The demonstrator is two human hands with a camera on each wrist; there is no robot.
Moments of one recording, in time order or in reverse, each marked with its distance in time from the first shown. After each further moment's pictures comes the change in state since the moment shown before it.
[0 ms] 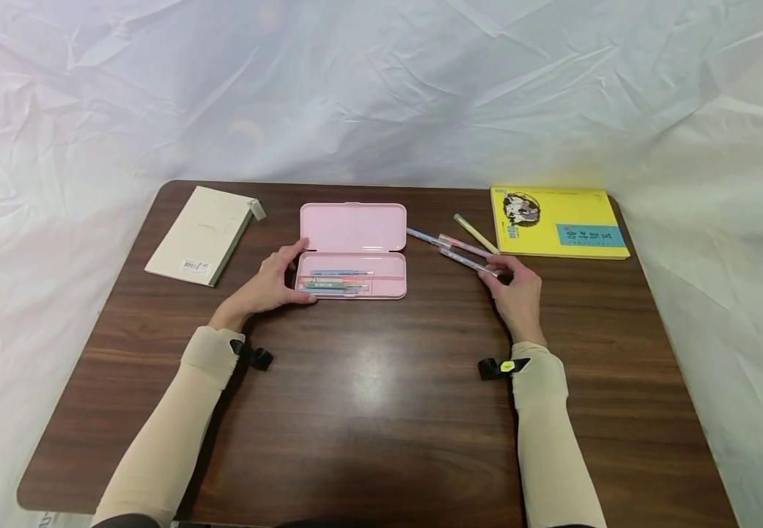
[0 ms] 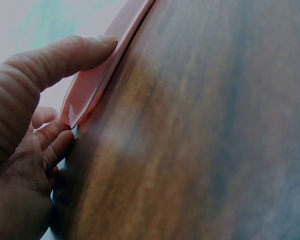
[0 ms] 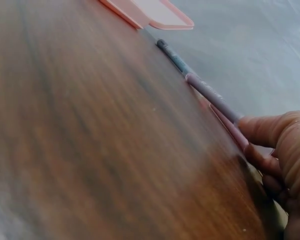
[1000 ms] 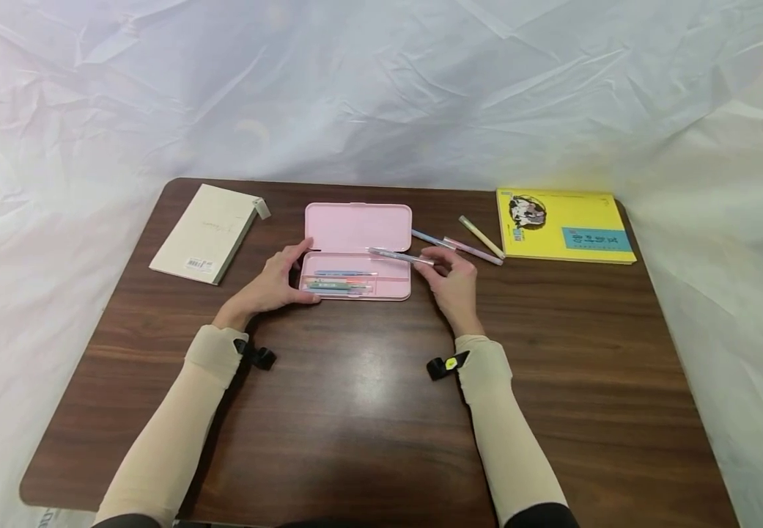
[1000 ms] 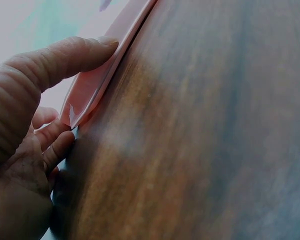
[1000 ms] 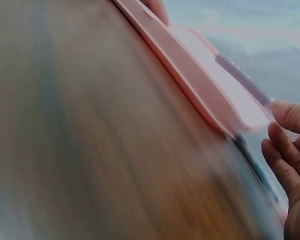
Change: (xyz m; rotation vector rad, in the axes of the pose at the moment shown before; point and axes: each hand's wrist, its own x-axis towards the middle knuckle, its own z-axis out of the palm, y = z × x) left_hand 0.001 0.000 0.001 0.017 0.009 0.014; right_hand -0.011 -0.096 0.077 0.409 -0.065 -0.058
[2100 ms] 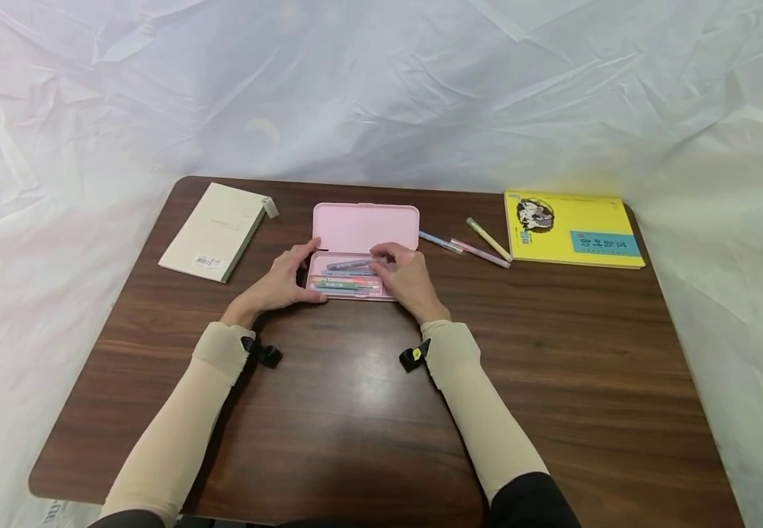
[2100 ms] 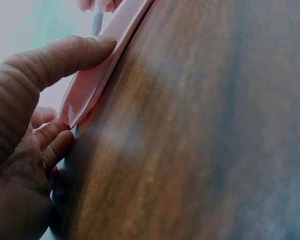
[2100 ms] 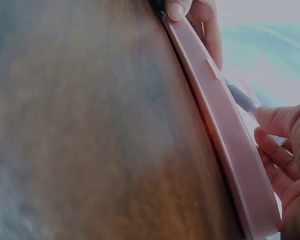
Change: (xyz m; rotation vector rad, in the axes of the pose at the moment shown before) left_hand 0.001 -0.002 -0.001 0.017 -0.001 0.005; right_hand 0.014 -0.008 0.067 -0.230 -0.338 -0.169
